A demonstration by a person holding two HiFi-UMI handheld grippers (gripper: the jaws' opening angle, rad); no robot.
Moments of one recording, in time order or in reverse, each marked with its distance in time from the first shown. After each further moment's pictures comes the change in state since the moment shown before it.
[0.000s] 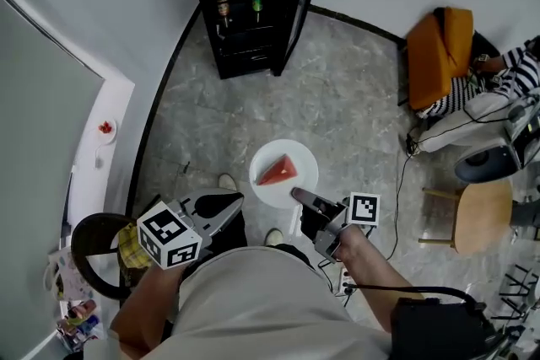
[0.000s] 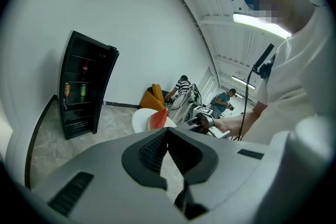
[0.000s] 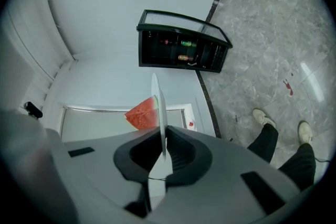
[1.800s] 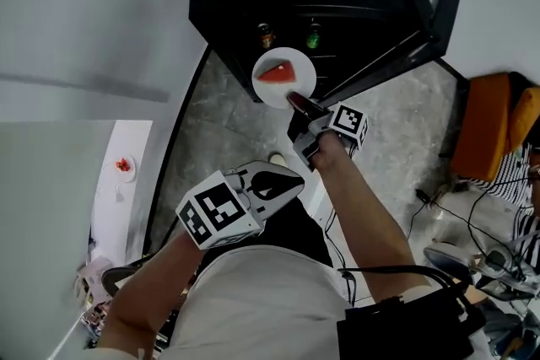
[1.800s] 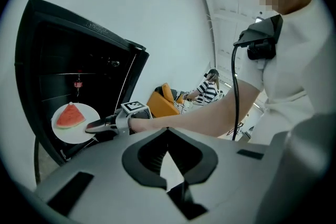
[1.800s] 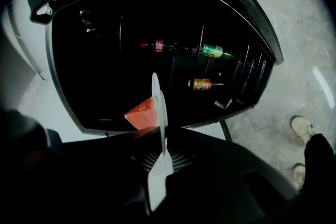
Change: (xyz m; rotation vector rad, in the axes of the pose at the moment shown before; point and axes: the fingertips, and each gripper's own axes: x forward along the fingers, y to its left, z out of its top) left arm 0.165 0.356 0.267 0.059 0.122 -0.105; right arm 0.453 -0.003 0.486 0.042 -0.080 -0.044
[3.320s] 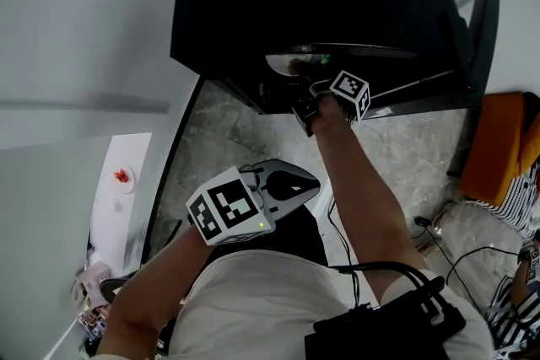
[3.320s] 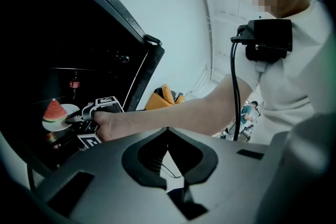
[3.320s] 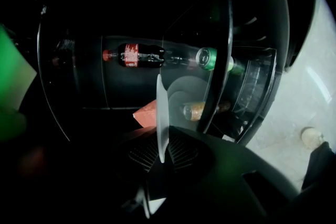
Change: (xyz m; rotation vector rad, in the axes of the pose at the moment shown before) left arm 0.041 0.083 0.011 -0.001 -0.016 -0.058; right arm 0.119 -0.042 0.120 0.076 -0.117 -0.073
